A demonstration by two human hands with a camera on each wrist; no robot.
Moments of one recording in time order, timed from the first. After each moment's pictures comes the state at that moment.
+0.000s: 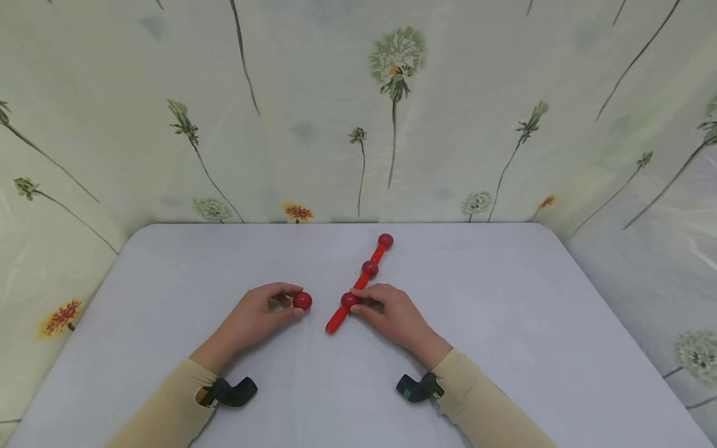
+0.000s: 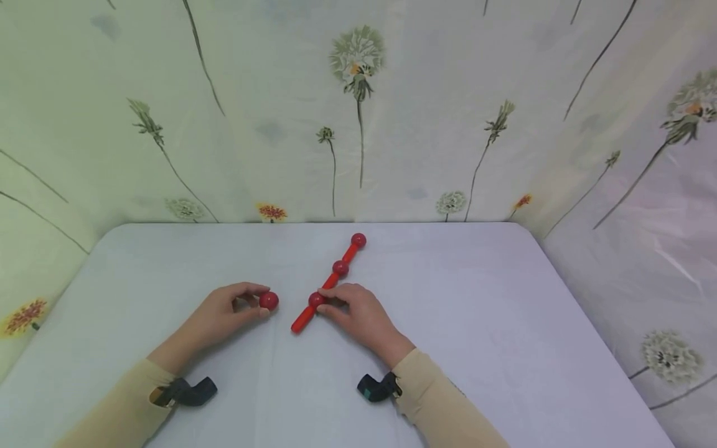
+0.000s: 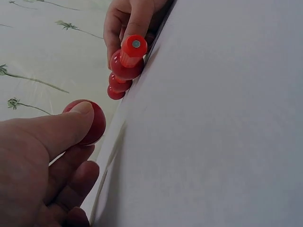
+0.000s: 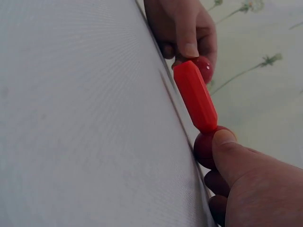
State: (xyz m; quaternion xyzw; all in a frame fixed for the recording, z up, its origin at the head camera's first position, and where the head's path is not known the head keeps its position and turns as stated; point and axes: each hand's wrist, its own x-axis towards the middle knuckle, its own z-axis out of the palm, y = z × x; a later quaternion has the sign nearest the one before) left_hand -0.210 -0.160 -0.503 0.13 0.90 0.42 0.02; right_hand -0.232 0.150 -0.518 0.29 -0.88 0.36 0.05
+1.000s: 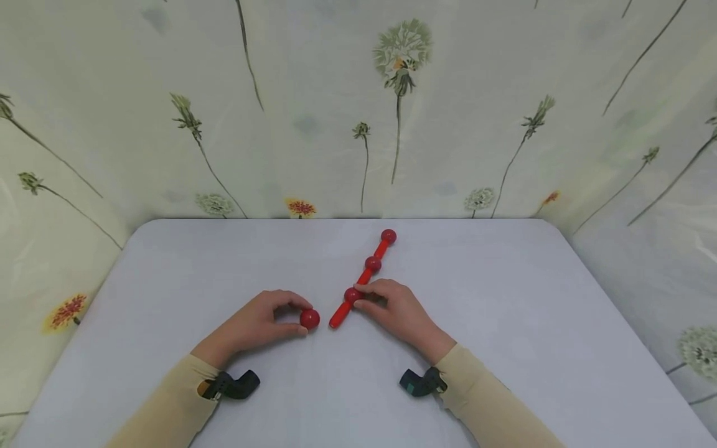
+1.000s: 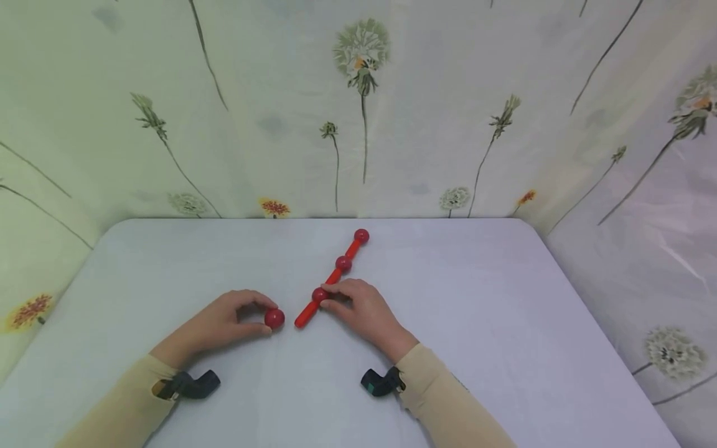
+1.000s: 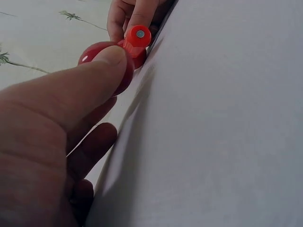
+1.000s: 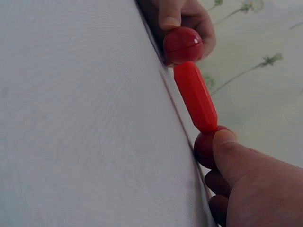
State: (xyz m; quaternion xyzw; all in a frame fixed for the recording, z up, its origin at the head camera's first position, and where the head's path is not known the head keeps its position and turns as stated) left_hand -0.203 -0.170 -0.508 0.28 0.86 0.41 0.07; right_hand -0.231 0.149 -0.517 0.29 -0.88 0.37 0.05
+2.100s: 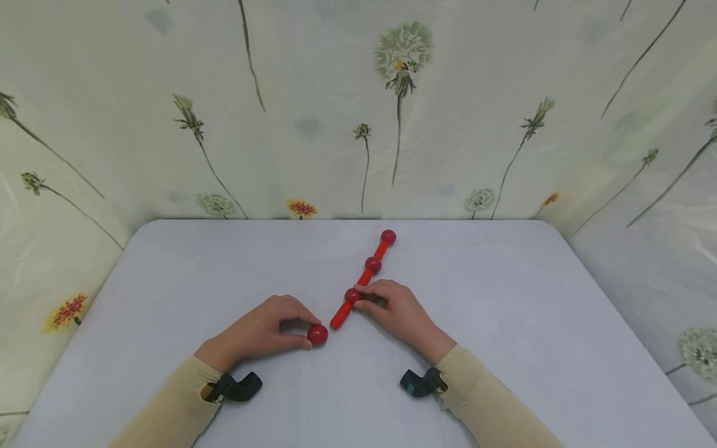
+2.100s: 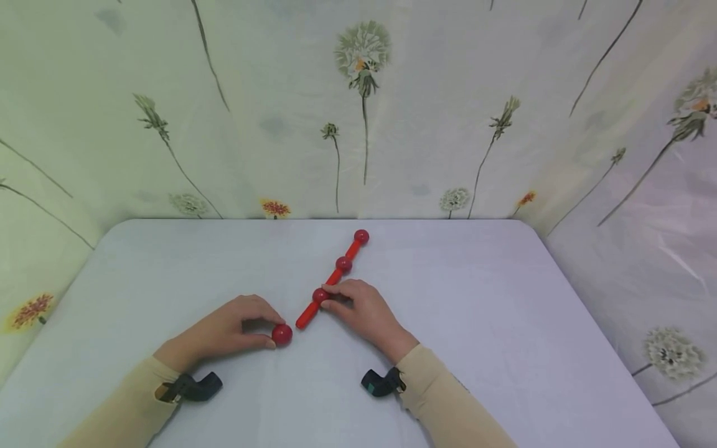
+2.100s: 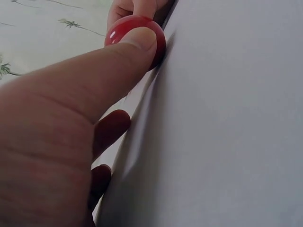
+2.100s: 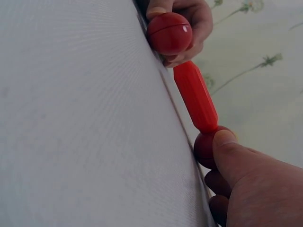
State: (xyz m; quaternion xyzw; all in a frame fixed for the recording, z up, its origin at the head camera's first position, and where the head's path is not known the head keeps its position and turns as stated) left_hand -0.201 -0.163 -0.512 0.40 0.83 0.38 0.04; right_hand -0.229 0.148 -0.512 0.28 -0.88 0.37 0.04
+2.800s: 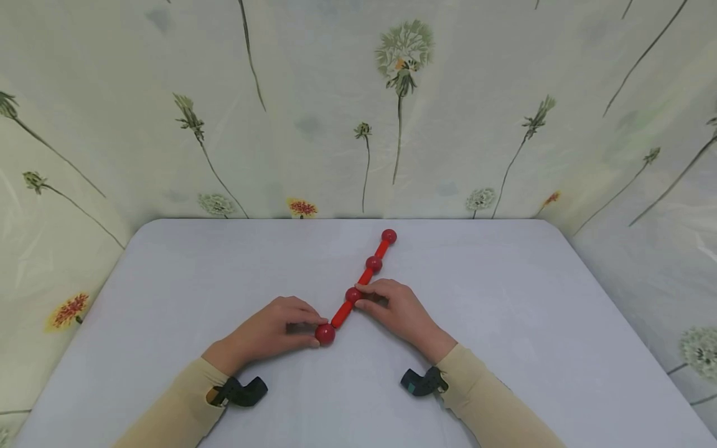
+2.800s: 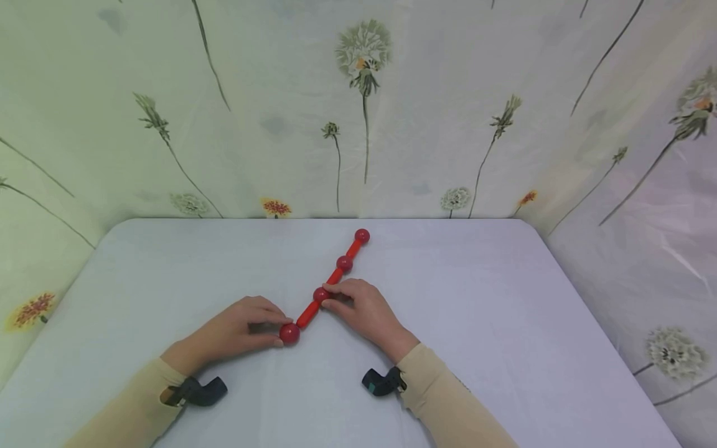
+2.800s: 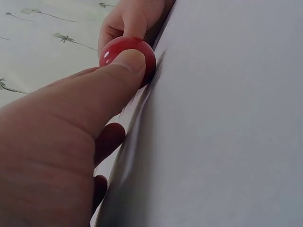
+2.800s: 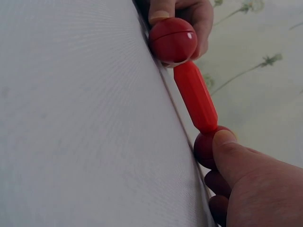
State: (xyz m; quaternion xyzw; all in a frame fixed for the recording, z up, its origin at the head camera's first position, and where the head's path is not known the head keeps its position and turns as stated) left_hand -0.196 -0.153 -0.514 0.39 0.85 0.36 0.02; right_hand -0.231 0.148 -0.515 0.29 -0.88 0.36 0.05
